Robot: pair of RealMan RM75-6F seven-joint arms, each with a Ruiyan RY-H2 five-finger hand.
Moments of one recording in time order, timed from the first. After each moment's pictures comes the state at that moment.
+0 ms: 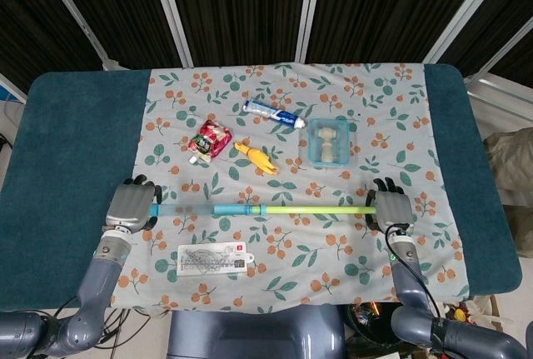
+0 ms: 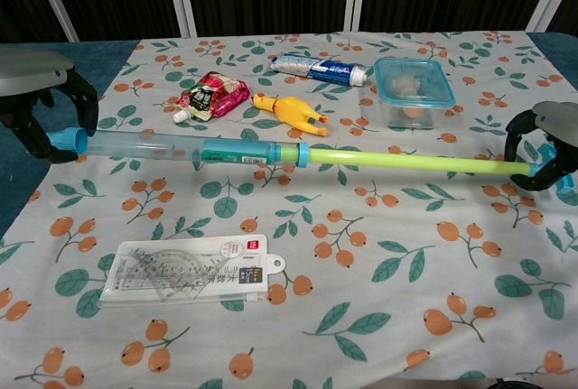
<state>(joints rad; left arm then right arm) -0.75 -1.35 -0.09 -1.95 0.60 1.28 0.82 0.54 -1.55 0.20 -1.52 -0.77 1.16 -0.58</state>
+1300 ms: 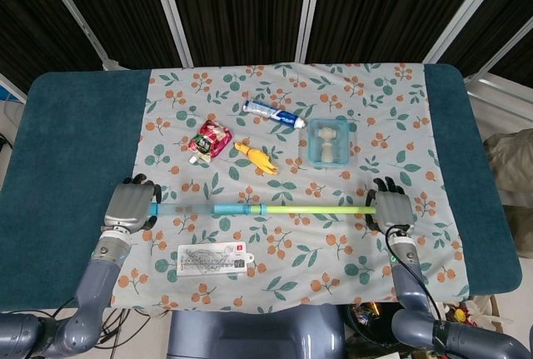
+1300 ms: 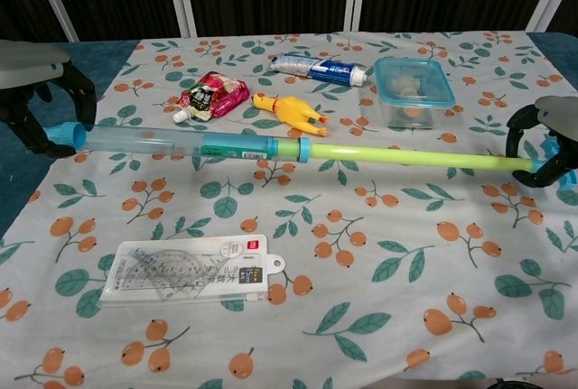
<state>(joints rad) -0.75 -1.34 -0.09 -1.97 0.61 1.29 0.81 0.54 -1.54 0.19 -1.57 -0.78 1.19 -0.59</state>
